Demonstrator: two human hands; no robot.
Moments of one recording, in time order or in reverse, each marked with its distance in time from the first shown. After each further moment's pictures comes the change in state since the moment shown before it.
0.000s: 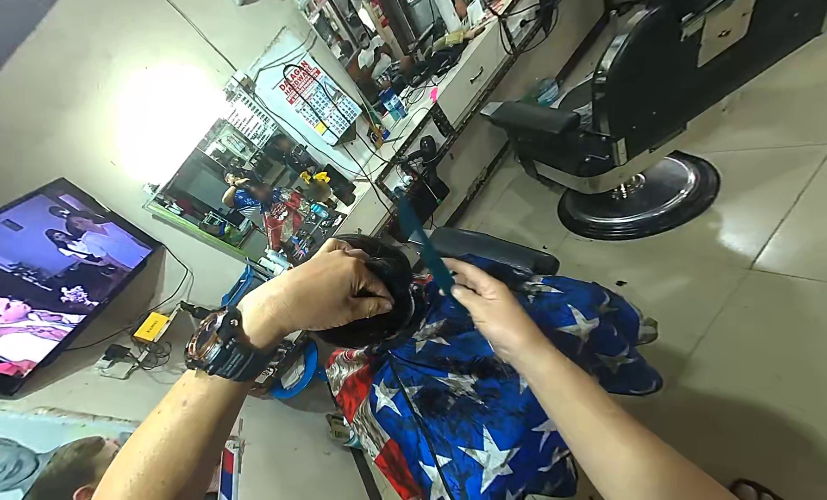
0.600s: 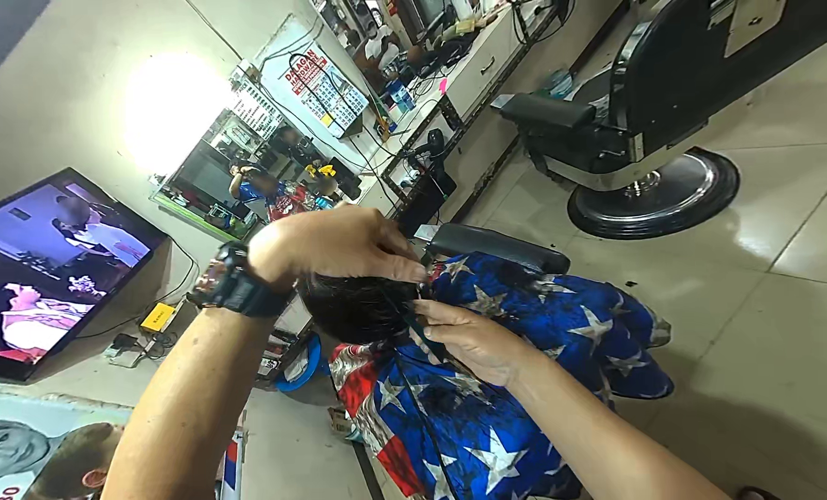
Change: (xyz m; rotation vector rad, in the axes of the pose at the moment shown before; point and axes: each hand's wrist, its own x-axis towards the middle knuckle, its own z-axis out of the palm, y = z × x) left_hand 0.030 0.002 -0.053 -0.173 -0.151 -0.187; right_hand -0.013 -0.008 0.023 0.372 -0.566 0.263
